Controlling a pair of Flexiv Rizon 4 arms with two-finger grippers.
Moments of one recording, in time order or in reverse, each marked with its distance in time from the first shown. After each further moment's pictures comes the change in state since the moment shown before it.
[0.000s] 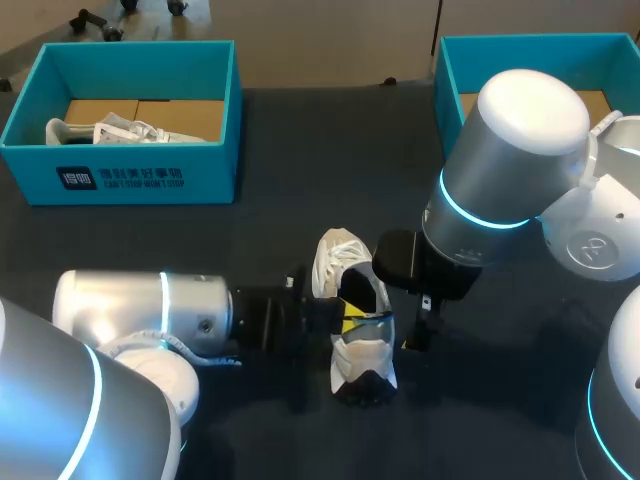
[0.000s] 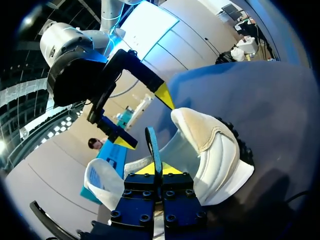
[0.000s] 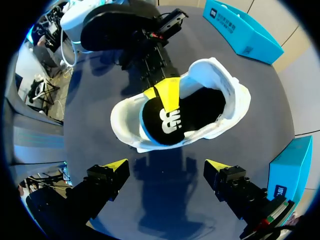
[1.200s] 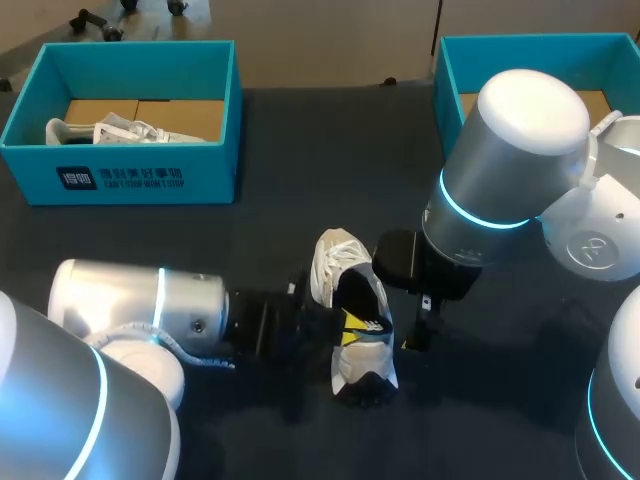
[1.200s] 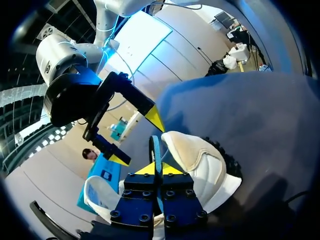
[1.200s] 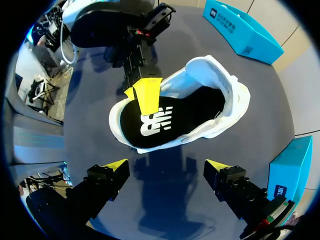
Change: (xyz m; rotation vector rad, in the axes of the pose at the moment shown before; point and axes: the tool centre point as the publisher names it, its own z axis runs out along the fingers) left arm 0.010 -0.022 -0.007 0.082 0.049 0.029; right arm 0.000 0.000 0.000 0.000 0.000 0.000
